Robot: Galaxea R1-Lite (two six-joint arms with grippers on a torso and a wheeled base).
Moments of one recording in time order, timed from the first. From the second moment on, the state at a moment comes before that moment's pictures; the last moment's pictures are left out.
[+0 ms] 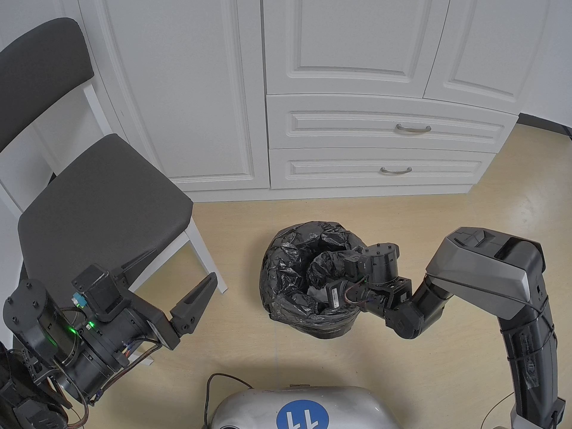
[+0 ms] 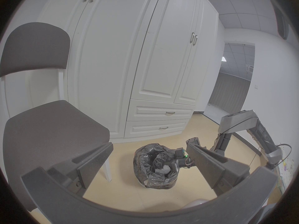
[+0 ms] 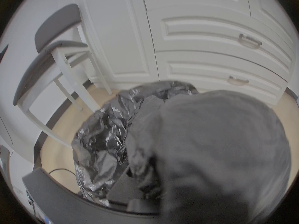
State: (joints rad) left arm -0.65 1.57 -0.07 -1.53 0.16 -0.07; right arm 0.50 2.50 -1.12 -0.98 -0.03 -0.01
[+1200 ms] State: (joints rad) left arm -0.66 1.58 -0.07 -1.53 0.16 -0.07; right arm 0.54 2.61 -1.28 -0.94 -0.14 0.08
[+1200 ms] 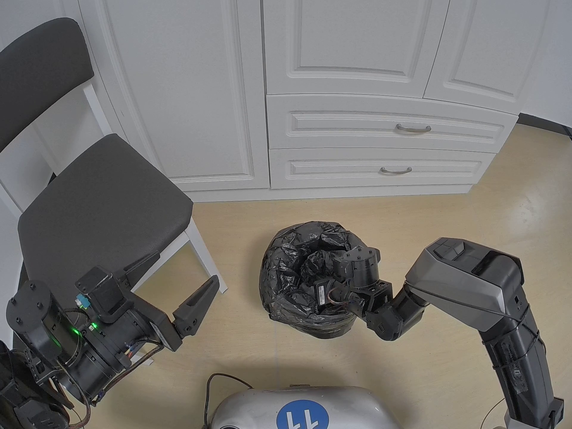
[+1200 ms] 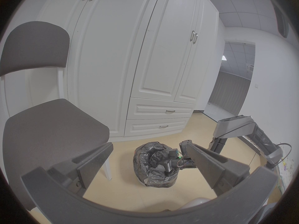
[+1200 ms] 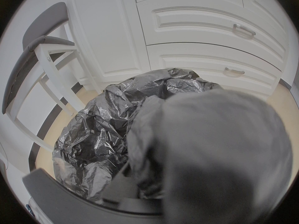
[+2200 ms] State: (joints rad) left arm -0.66 1.58 -0.07 -1.53 0.16 -0.07; right arm 0.56 2.48 -1.17 -0.95 -0.14 0.07
